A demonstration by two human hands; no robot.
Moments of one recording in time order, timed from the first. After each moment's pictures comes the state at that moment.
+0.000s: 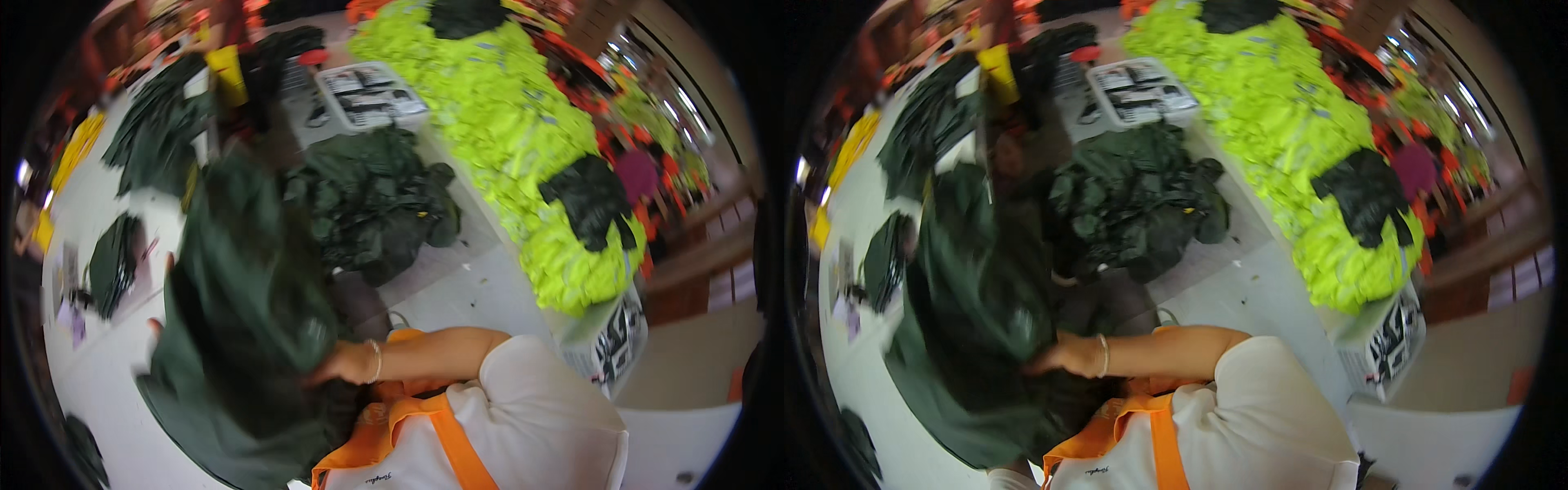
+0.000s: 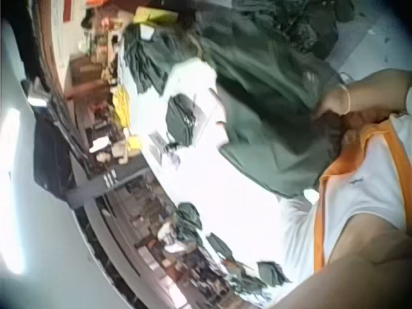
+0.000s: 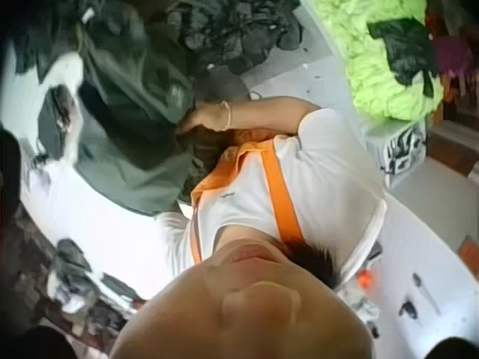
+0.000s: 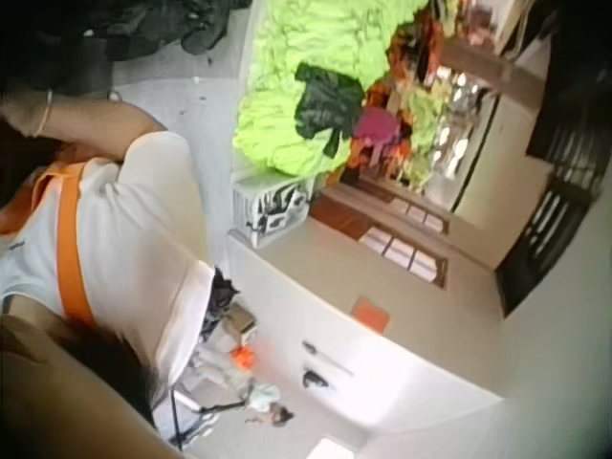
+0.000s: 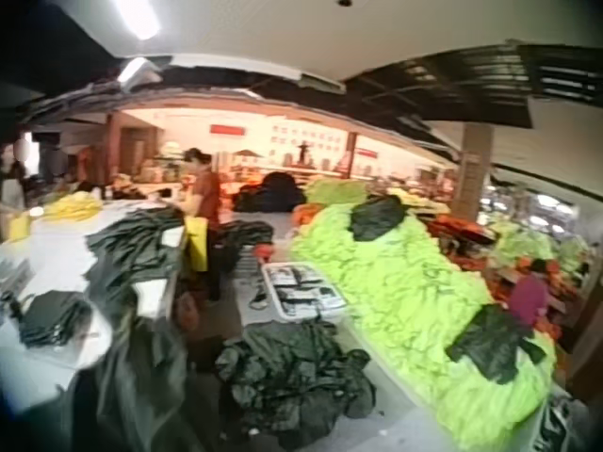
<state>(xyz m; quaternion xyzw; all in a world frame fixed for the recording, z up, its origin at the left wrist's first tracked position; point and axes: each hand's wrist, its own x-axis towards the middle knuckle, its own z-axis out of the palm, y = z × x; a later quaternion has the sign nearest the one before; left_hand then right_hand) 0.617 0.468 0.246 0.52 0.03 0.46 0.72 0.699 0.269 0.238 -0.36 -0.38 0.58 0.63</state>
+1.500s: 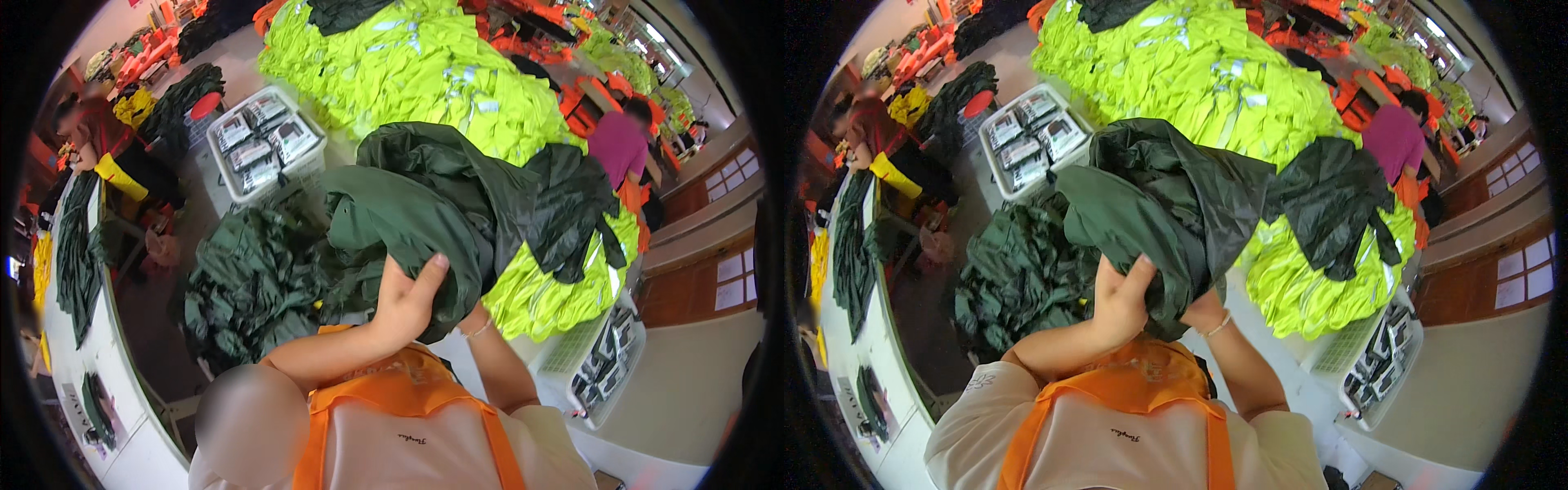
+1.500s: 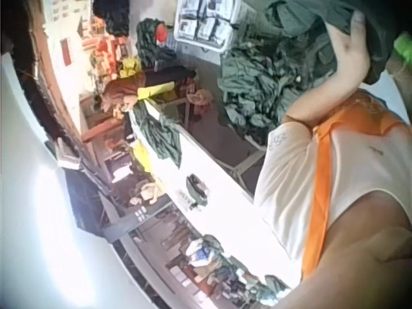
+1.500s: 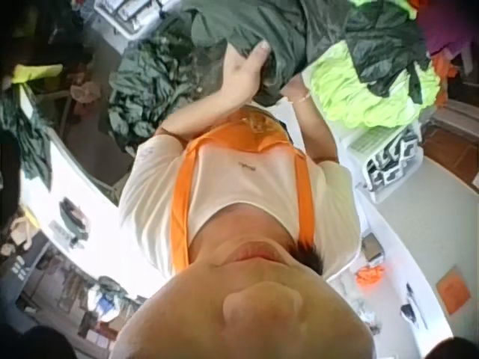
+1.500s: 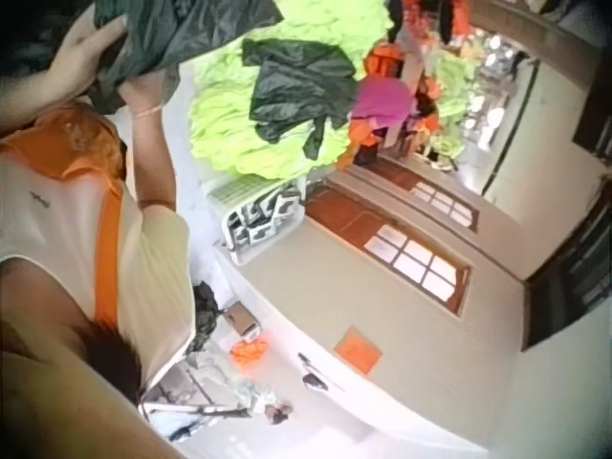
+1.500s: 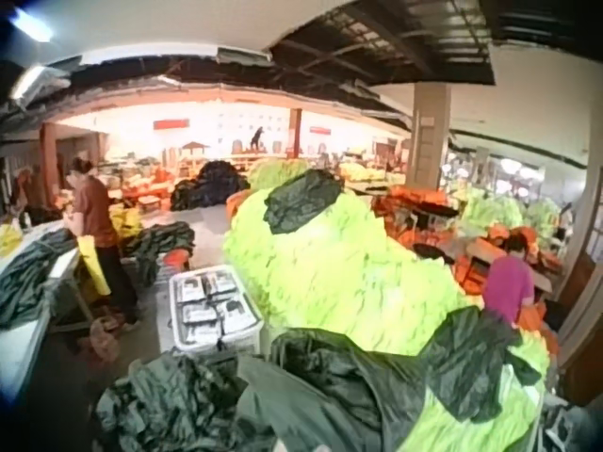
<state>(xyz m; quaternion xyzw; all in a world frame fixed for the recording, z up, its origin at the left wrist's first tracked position) 1.347 -0.013 0.287 0.46 -0.05 0.15 0.87 1.381 -0.130 0.214 -0.77 -0.28 -0.03 0.57</state>
